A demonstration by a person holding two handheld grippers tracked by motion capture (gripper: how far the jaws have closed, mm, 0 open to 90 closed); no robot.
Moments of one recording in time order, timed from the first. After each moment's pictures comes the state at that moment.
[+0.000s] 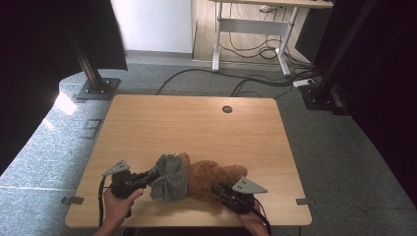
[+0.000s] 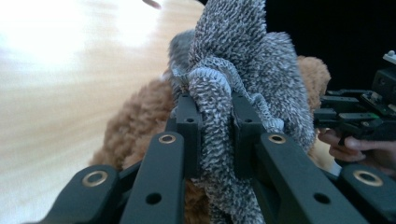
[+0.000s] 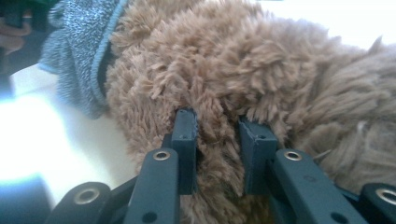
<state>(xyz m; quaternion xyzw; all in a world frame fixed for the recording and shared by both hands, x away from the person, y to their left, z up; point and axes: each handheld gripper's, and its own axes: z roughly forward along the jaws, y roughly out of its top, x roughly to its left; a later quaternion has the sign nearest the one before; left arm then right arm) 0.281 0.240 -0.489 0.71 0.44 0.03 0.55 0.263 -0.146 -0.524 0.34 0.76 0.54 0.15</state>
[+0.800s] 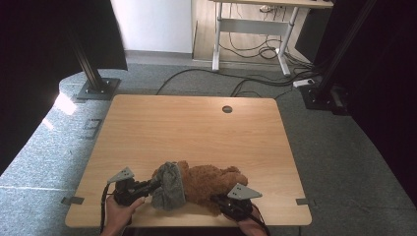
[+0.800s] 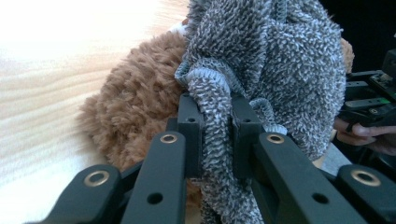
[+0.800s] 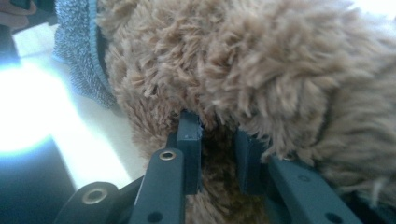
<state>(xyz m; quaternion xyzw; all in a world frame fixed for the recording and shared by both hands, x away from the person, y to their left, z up) 0.277 0.230 -0.509 0.73 0.43 0.03 0.53 0.253 -0.139 -0.534 0.33 0.79 0.50 0.13</state>
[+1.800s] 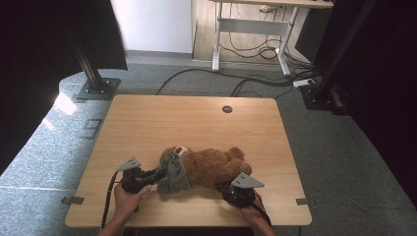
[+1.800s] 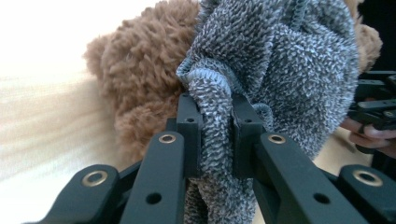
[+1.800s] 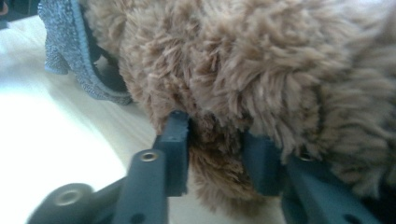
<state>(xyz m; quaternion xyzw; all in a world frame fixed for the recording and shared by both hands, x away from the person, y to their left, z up) 0.307 0.225 -0.512 0.73 0.44 0.04 0.53 0.286 -0.152 -0.538 0.34 0.78 0.50 0.18</state>
